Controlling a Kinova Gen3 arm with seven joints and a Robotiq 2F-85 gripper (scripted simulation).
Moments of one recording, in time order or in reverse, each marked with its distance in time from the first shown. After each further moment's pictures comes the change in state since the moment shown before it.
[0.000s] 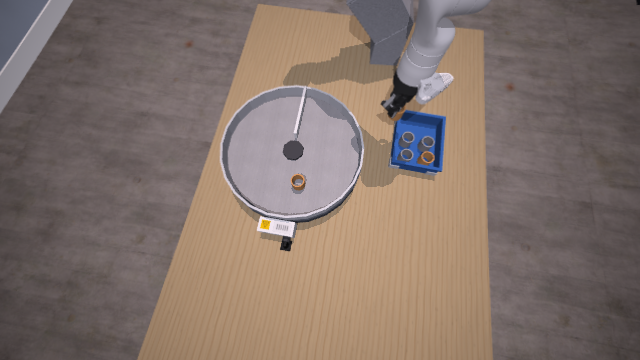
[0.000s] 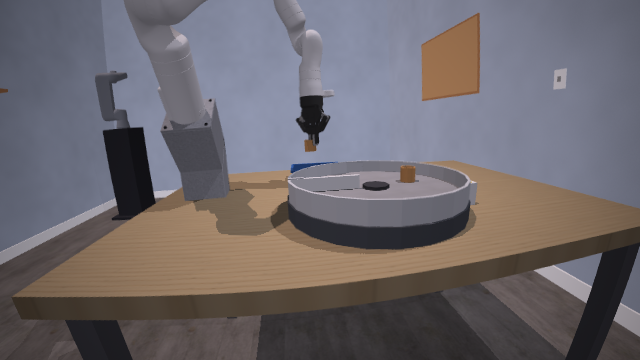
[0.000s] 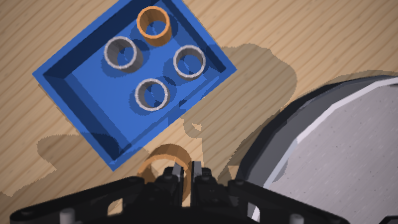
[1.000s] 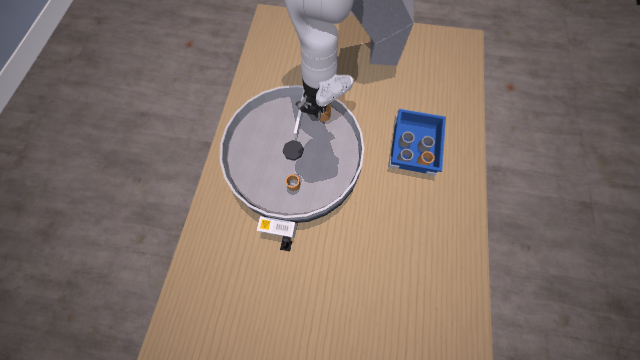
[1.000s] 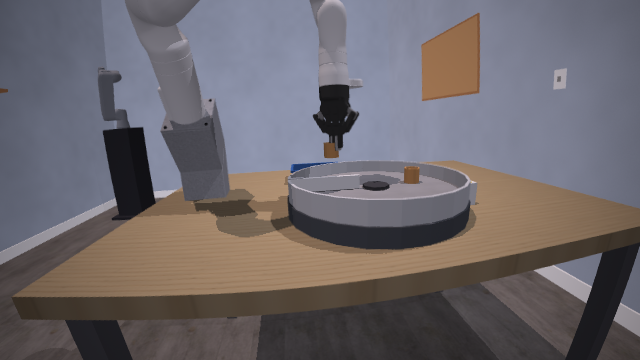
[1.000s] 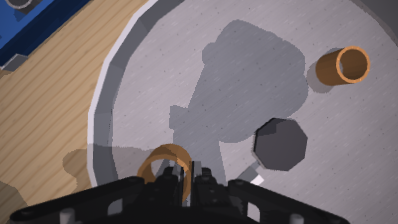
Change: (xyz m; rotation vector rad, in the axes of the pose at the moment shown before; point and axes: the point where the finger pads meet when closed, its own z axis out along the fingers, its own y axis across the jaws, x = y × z) arm -0.121 0.166 0.001 0.013 -0.006 0.015
